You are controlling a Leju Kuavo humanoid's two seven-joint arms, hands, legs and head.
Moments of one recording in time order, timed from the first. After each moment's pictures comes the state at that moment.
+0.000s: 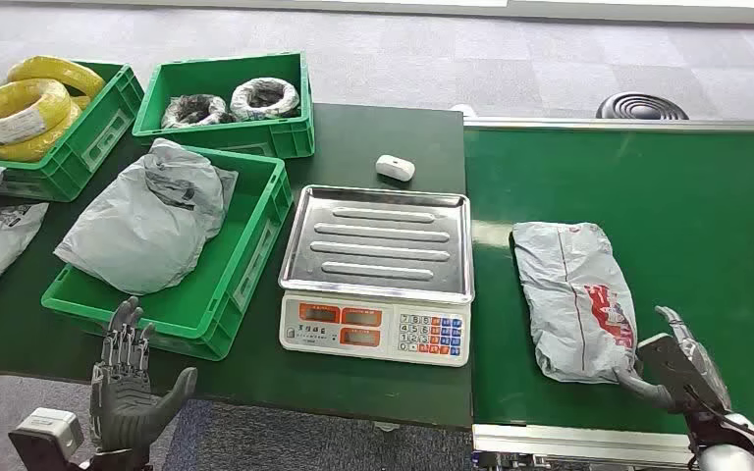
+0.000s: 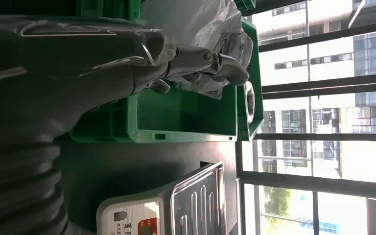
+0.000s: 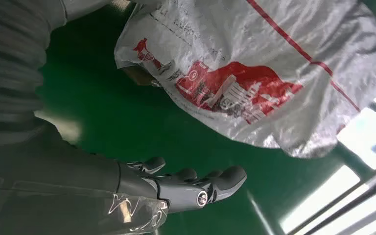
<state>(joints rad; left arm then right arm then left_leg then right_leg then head) 0.27 -0.14 -0.02 -1.69 0.11 0.08 -0.59 -0.13 -0.38 -0.17 -1.04 0.50 0.02 -0.30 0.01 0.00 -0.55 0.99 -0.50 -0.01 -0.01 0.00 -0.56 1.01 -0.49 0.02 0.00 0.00</state>
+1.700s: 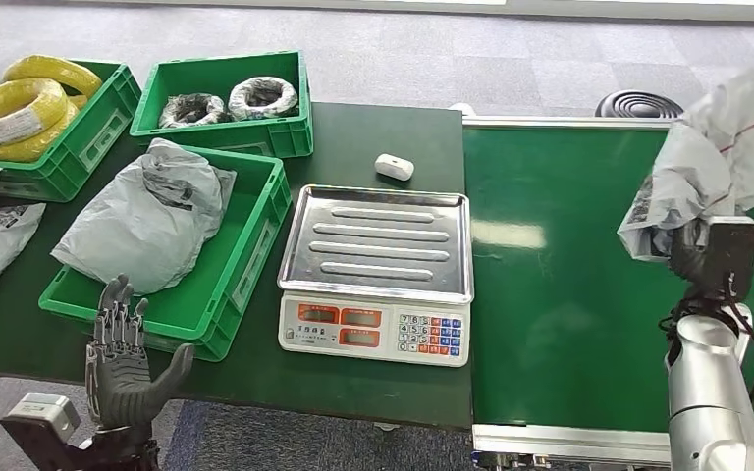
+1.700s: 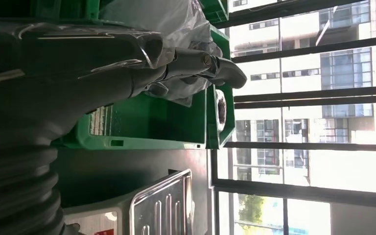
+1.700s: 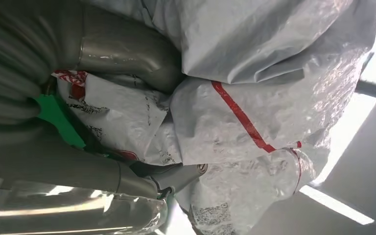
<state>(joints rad) 0.19 -0.19 0.01 -1.69 0.09 0.08 -0.62 -0.59 -0.25 -0.19 -0.80 0.29 -0.33 -0.55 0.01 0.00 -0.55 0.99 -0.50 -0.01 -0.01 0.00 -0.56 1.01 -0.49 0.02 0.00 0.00</state>
